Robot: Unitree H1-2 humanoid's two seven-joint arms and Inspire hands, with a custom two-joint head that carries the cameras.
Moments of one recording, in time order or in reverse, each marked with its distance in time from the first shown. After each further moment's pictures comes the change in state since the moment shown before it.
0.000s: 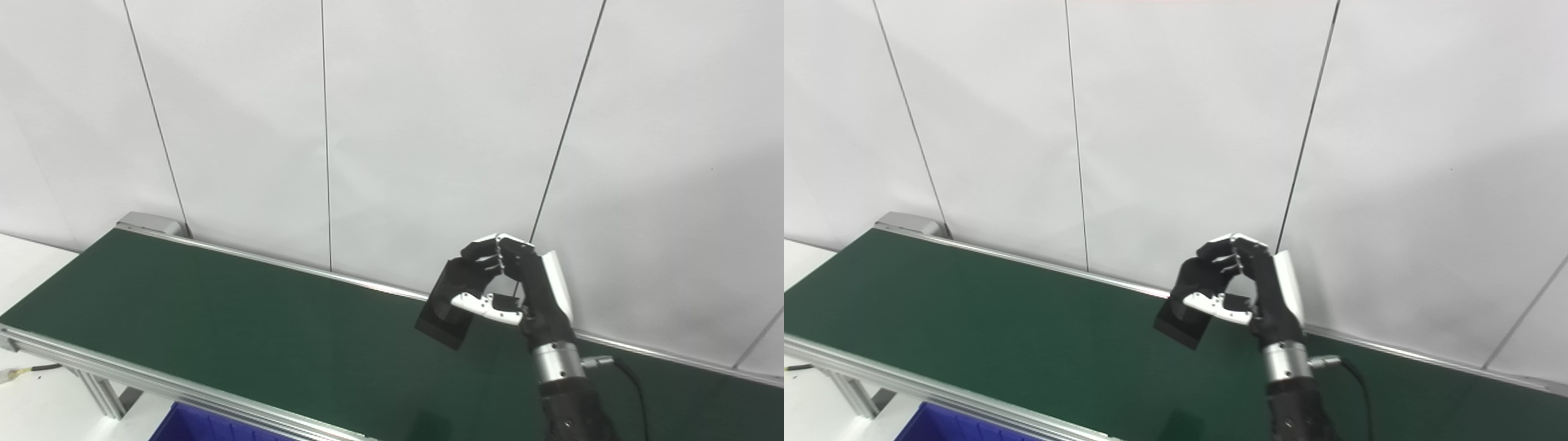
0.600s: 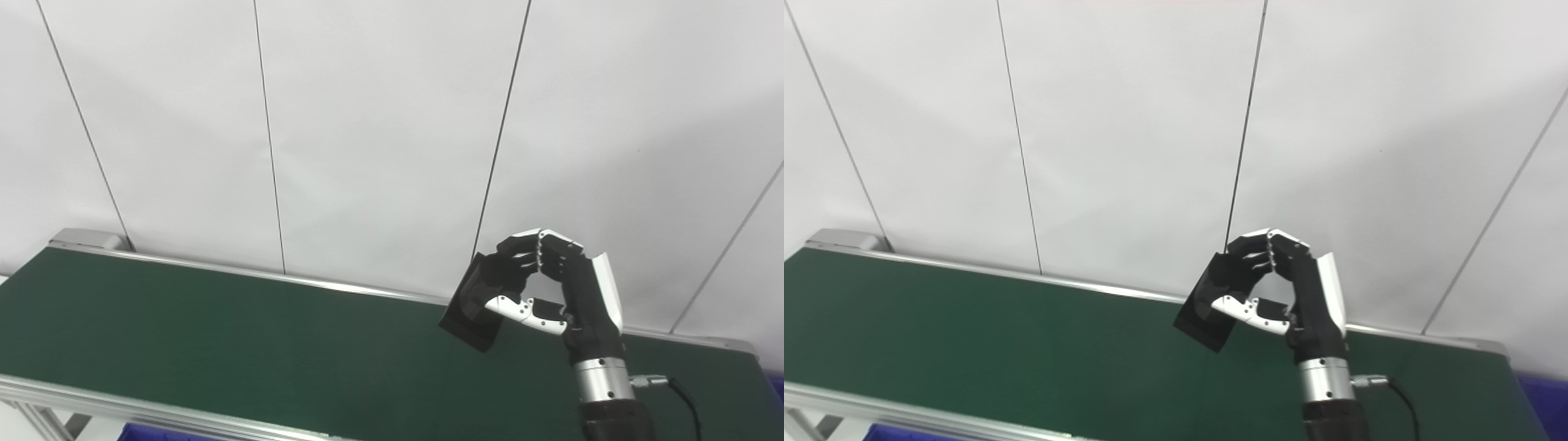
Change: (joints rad) left arm 0.022 0.011 0.108 -0.031 -0.038 0.000 -0.137; right arm 0.177 -0.087 -0.098 -0.367 -0.016 0.136 0.023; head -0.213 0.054
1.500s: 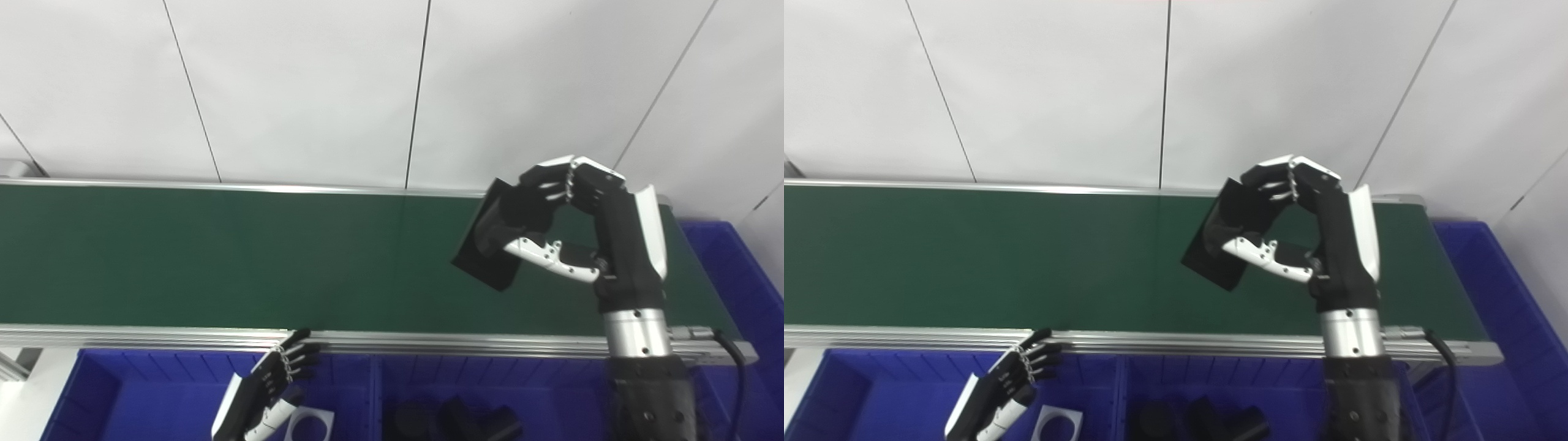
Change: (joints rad) left arm 0.032 0.000 0.219 -0.088 -0.074 0.000 -0.235; right arm 0.311 -0.035 -0.082 -0.424 -0.035 0.162 0.057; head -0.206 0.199
